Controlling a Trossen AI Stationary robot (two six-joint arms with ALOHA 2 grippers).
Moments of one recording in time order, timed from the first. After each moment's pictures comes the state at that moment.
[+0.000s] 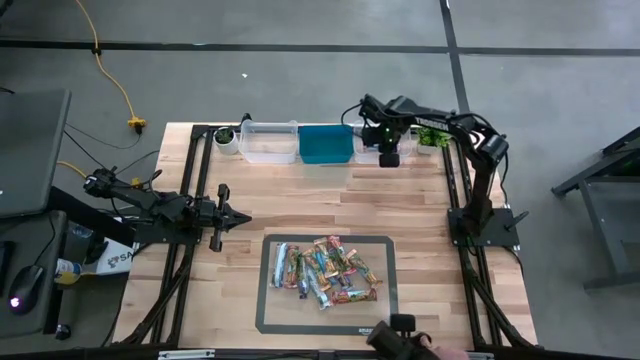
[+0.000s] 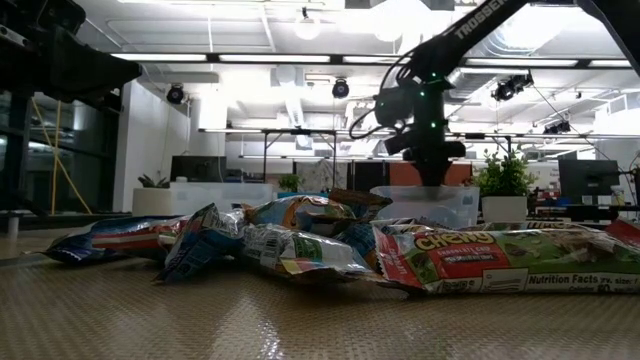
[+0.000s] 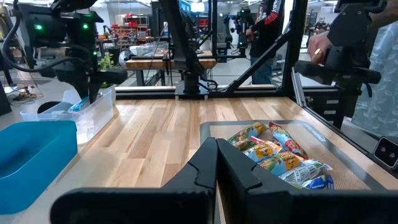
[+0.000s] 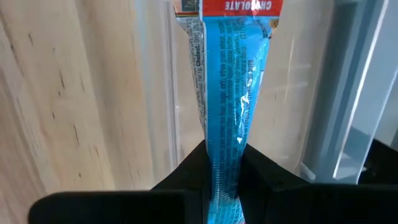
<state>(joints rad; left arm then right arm) -0.38 0.04 0.03 0.03 -0.37 0.02 -0.72 1.90 1.43 -1.01 0.11 -0.70</state>
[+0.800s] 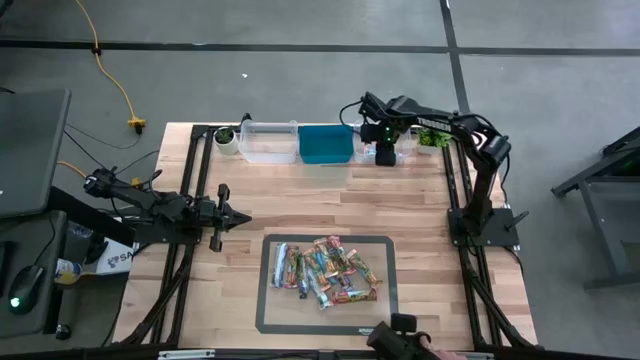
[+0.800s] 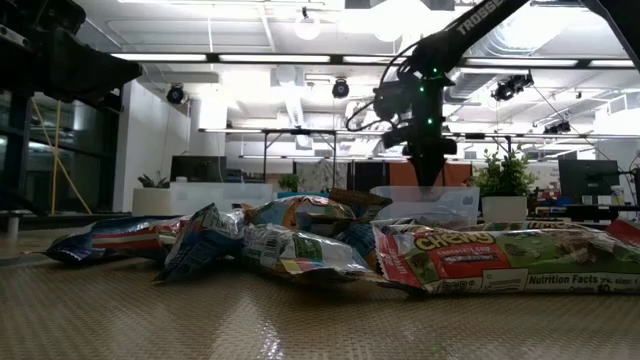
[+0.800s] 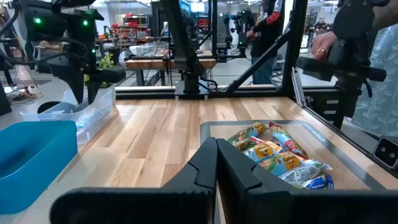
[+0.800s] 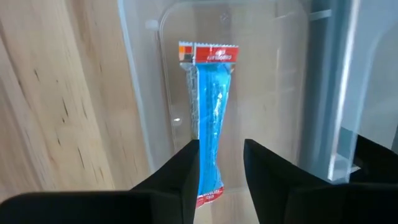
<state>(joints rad) -0.38 0.04 0.03 0.03 -0.37 0.02 -0.72 1.88 1.43 -0.97 0.10 -0.61</state>
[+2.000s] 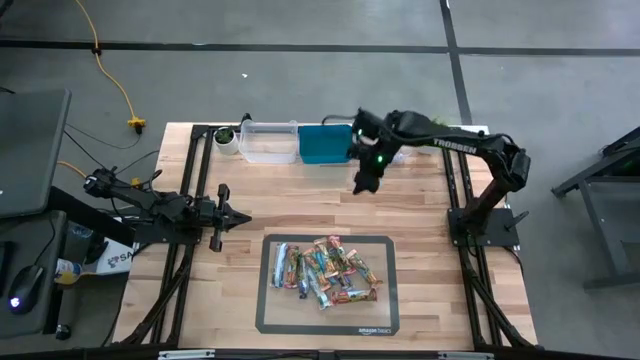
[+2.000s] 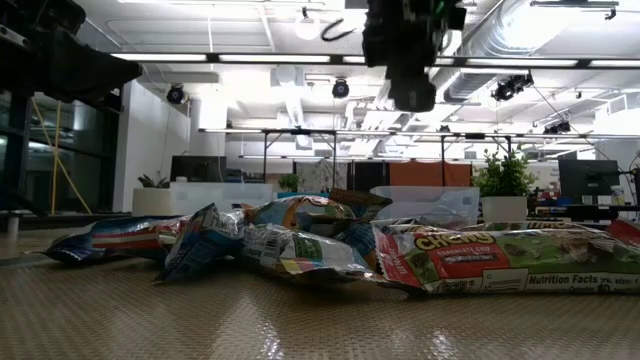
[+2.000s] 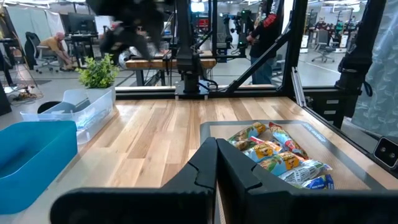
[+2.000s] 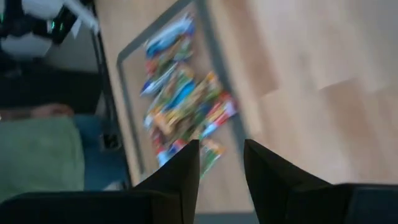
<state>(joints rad) -0.38 0.04 0.03 0.03 -0.37 0.02 -0.39 1.66 1.49 -1.03 -0.66 0.17</state>
